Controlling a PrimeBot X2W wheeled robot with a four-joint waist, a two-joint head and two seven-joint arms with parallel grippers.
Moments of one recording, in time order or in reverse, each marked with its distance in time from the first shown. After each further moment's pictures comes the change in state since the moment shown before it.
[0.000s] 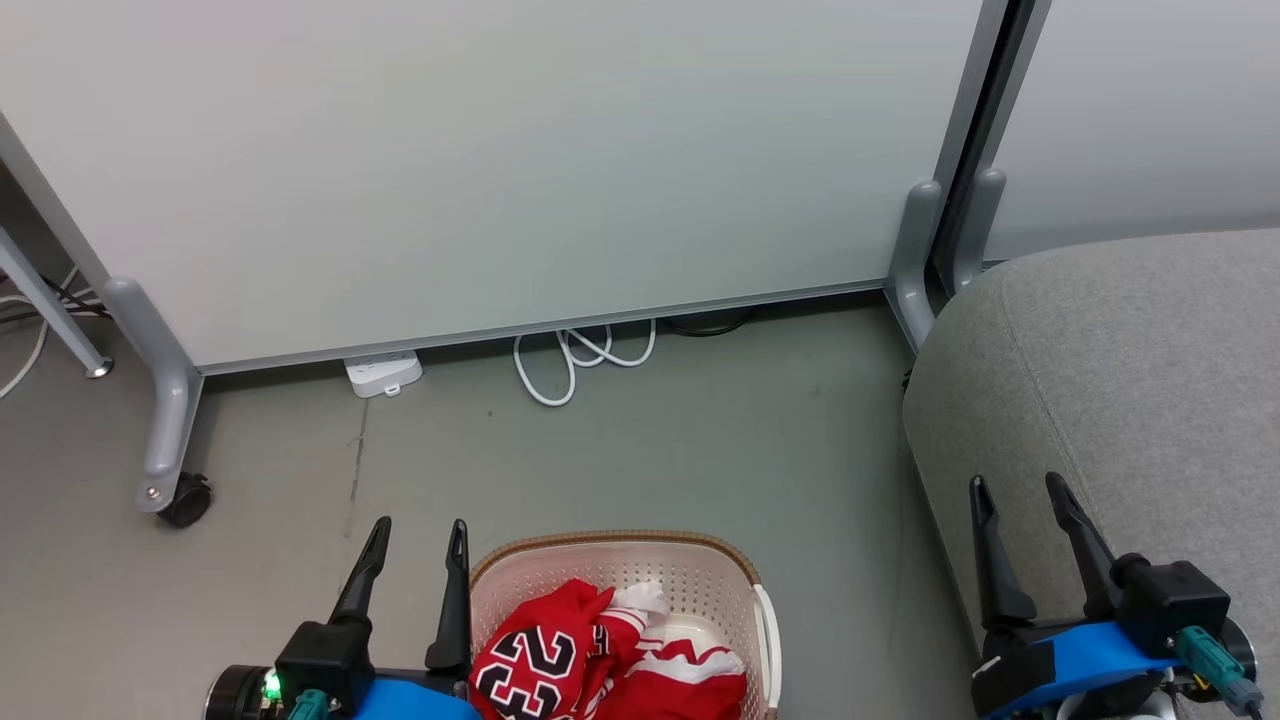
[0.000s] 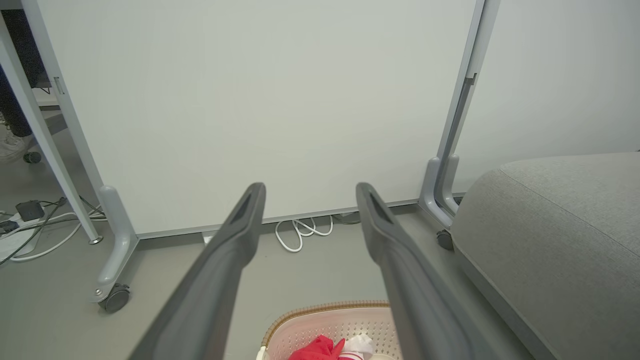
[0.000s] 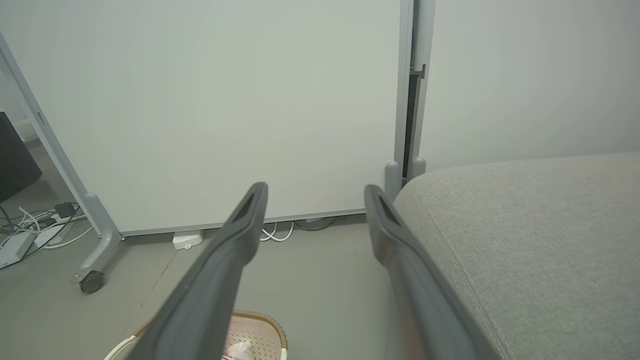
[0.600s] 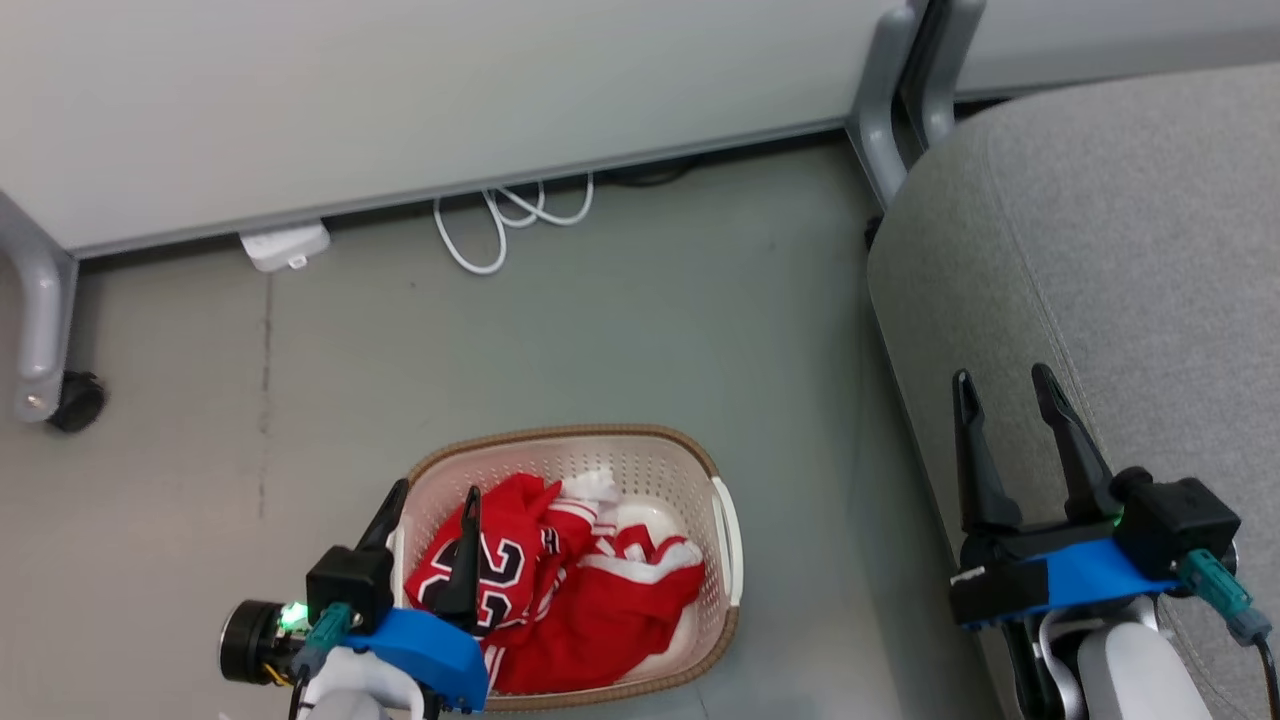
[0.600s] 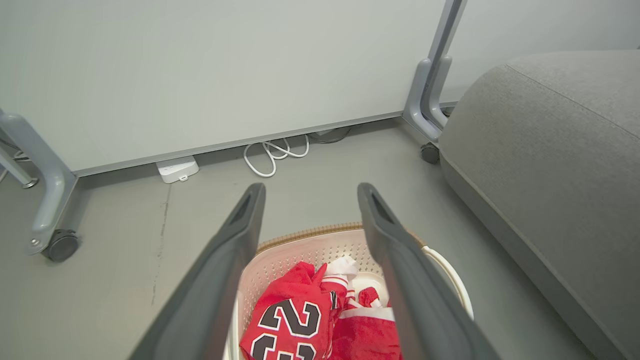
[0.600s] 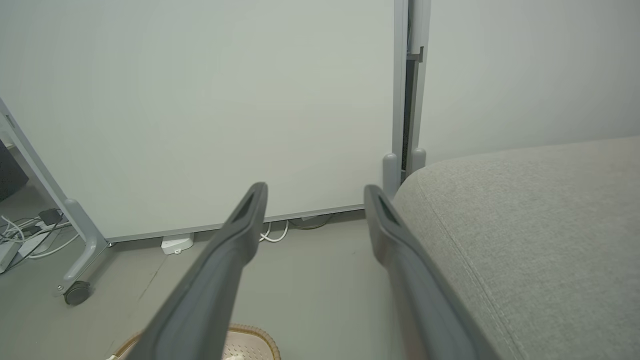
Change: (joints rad) left arm -0.167 0.014 -0.034 0.228 -0.004 -0.032 0.015; right arm -0.127 -0.001 0.044 -0.023 0.037 0.000 -0.037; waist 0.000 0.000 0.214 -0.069
